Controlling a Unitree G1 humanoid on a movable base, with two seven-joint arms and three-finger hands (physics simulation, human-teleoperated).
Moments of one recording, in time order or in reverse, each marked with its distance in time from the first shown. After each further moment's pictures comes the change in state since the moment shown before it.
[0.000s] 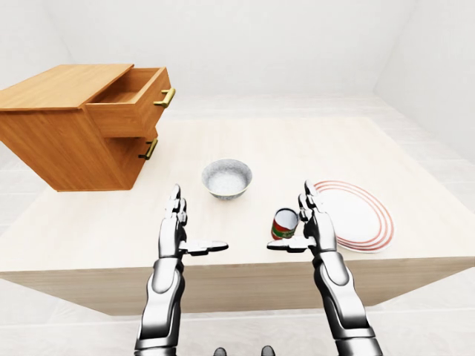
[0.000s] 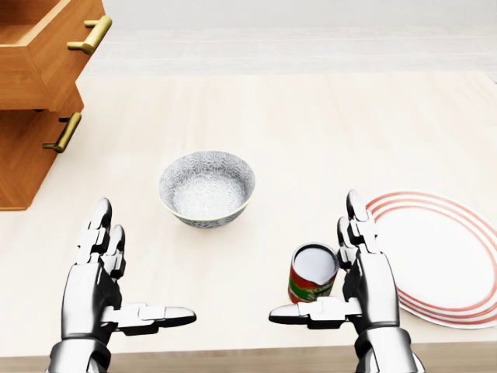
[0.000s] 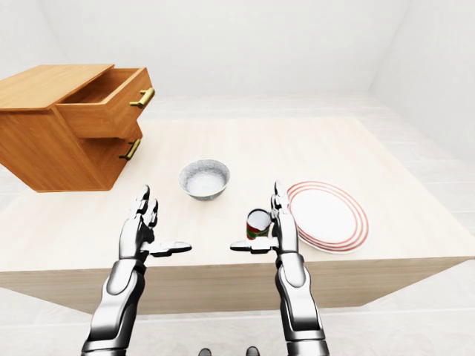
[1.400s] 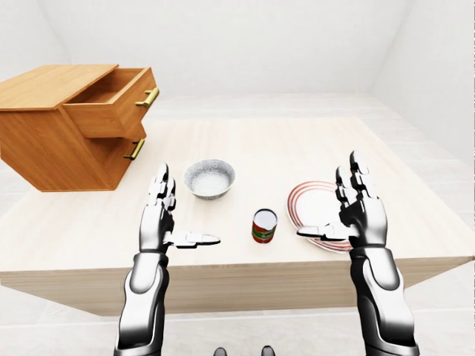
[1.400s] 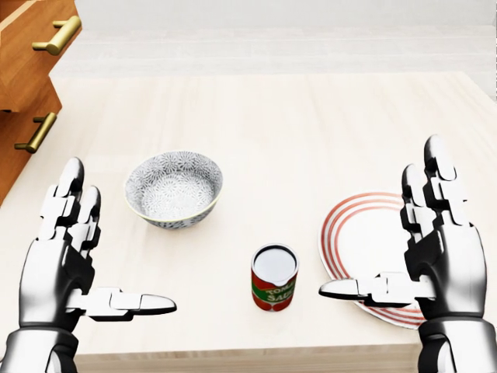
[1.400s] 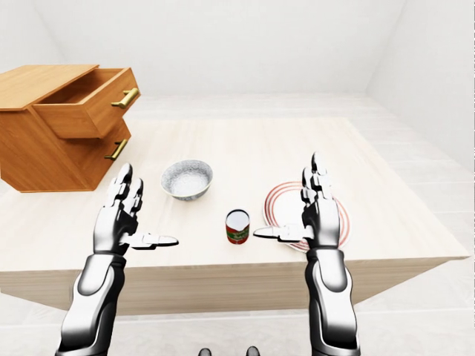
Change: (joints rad) left arm 0.007 0.063 0.033 -0.264 -0.007 0.082 -0.075; right arm 0.031 -0.054 -0.159 -0.377 0.070 0.101 0.060
